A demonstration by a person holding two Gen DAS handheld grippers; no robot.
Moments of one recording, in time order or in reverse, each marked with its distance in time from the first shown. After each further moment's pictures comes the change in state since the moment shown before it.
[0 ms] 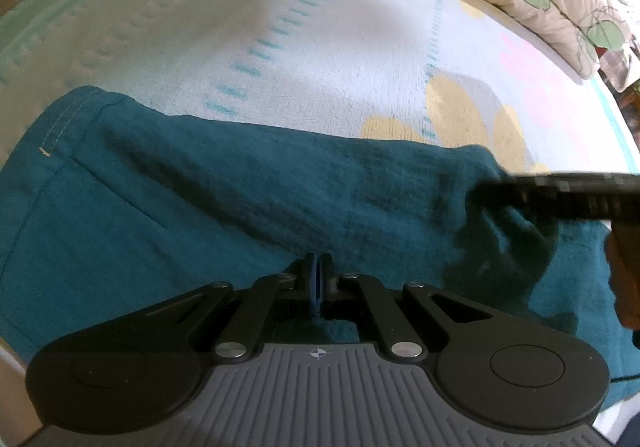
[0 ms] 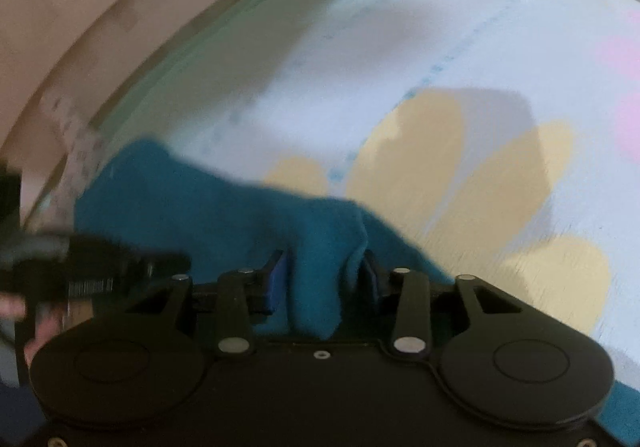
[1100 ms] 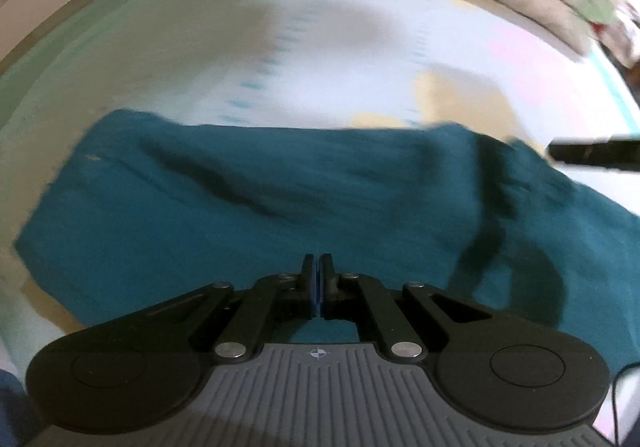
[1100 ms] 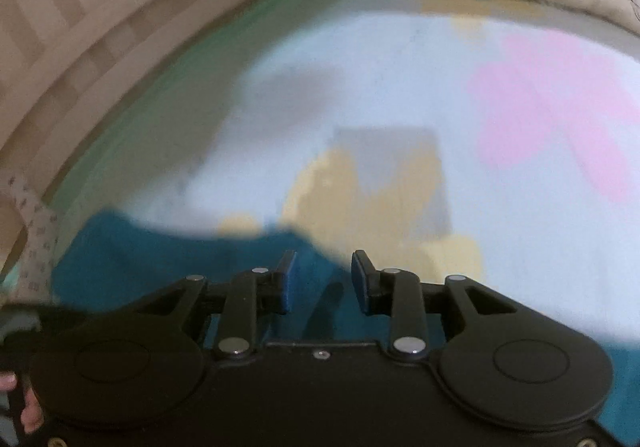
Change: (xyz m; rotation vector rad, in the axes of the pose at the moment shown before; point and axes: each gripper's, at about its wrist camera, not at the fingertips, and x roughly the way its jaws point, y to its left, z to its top) left arm -0.039 -0.034 -0.021 0.092 -0.023 0.081; right arm -0.082 0.010 -0.021 0.148 -0.110 -0.228
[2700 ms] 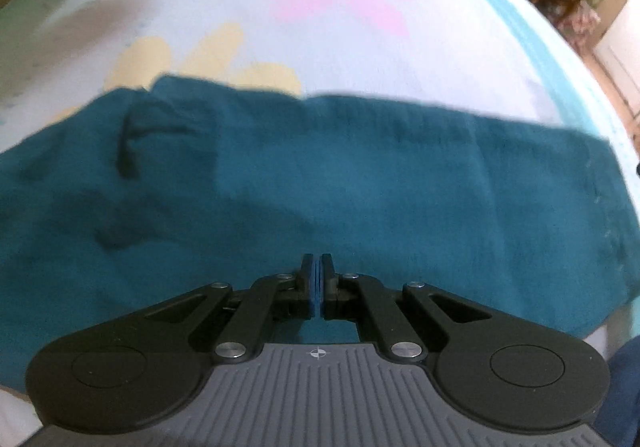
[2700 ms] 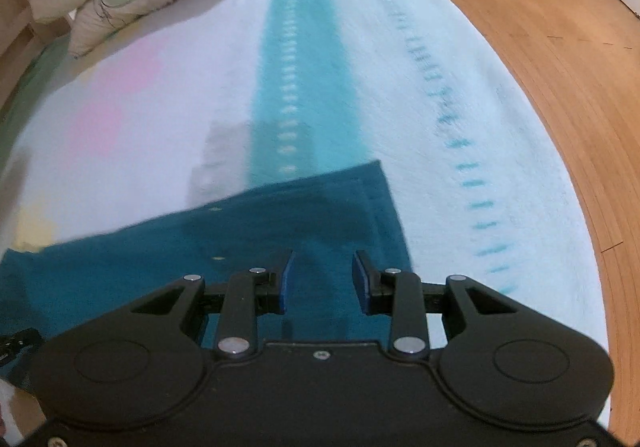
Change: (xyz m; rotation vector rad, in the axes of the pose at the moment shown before) left arm 0.033 -0.229 -0.032 0.229 0.093 -0.146; right arm -0.239 -0.317 -0.119 0.484 0.012 -0.451
